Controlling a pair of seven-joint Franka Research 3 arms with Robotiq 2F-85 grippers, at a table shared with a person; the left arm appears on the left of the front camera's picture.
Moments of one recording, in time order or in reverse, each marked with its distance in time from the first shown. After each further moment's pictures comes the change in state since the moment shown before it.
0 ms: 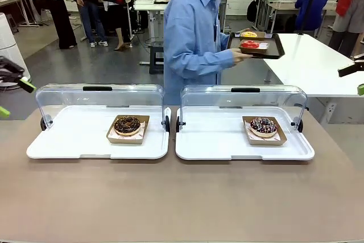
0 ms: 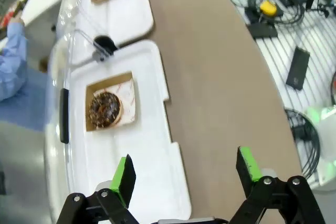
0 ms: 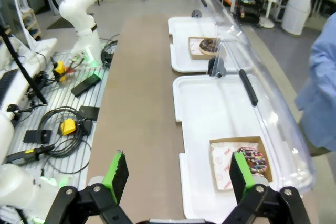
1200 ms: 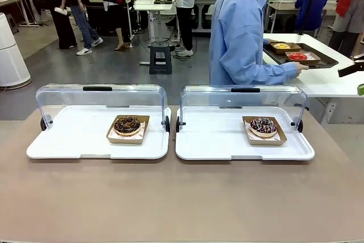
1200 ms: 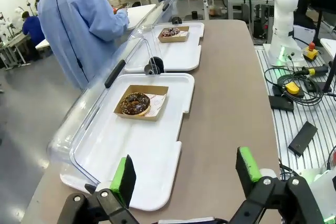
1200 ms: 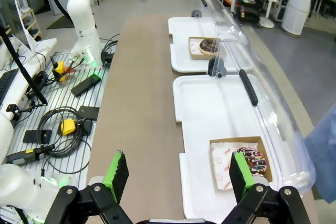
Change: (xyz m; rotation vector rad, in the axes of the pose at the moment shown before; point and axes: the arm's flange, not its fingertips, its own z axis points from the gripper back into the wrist) left arm -0.121 -0.071 0.078 0.230 -0.368 0.309; right arm 0.000 0.000 0.000 0.000 0.000 0.000
